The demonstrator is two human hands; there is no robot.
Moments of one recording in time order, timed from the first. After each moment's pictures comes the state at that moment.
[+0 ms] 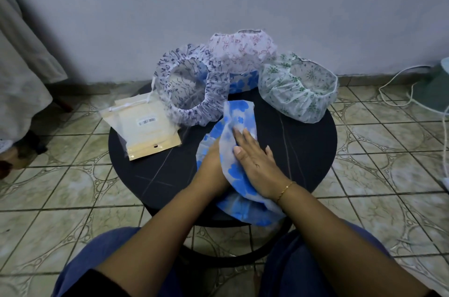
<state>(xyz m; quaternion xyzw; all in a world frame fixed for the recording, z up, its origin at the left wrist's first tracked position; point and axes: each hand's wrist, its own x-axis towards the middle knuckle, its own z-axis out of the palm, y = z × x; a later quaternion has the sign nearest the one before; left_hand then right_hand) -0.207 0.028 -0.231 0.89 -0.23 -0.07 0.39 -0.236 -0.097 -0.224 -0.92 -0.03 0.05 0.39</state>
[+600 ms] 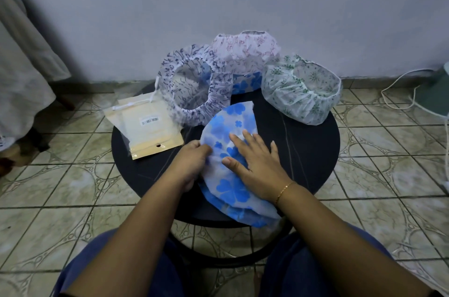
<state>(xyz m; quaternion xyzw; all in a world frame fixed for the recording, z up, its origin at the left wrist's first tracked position) -0.184 0.063 -0.213 0.72 0.08 -0.17 0.67 -0.236 -0.092 -0.219 -0.97 -0.04 0.03 0.25</state>
